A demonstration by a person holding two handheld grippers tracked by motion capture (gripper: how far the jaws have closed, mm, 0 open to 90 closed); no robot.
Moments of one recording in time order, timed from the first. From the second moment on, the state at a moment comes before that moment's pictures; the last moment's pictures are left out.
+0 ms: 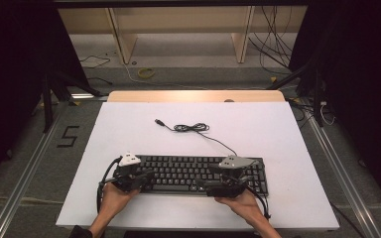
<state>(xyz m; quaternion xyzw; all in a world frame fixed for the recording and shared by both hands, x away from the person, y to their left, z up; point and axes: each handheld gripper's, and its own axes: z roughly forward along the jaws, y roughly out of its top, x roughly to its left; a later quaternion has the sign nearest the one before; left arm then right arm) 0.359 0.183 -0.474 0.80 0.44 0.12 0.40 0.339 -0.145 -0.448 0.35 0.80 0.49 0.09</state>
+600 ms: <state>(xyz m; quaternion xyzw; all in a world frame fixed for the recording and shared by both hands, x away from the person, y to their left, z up) 0.355 0.191 -0.468 0.76 0.44 0.10 0.46 0.340 -0.140 -0.448 0.35 0.80 0.49 0.08</state>
